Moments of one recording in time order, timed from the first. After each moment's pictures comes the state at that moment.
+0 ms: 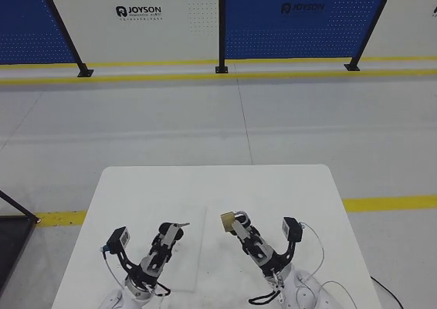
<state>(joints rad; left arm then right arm) 1.90 -1.20 -1.26 -1.64 0.49 -1.01 0.38 -1.63 -1.26 0.98 -1.49 -0.49 -0.95 -0.31</state>
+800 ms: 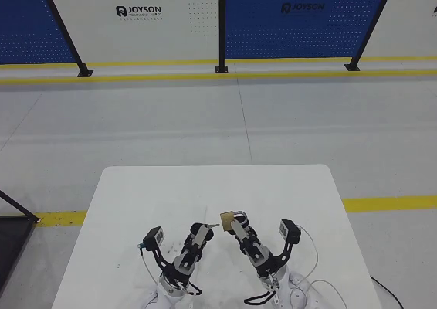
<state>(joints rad) 1.72 -1.25 -1.00 -1.47 0.54 -1.01 0.55 -1.61 -1.30 0.95 -1.43 -0.56 -0.97 -0.42</state>
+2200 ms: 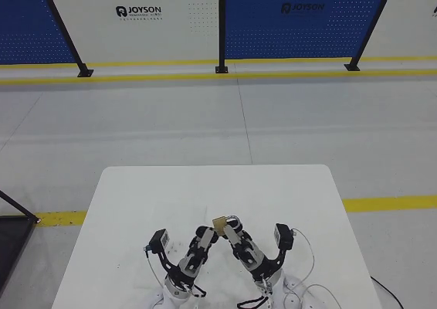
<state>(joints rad) 1.71 -1.28 -0.99 -1.42 0.64 -1.01 0.63 -1.64 -1.33 0.96 -1.43 -0.71 -0.93 -0.47</state>
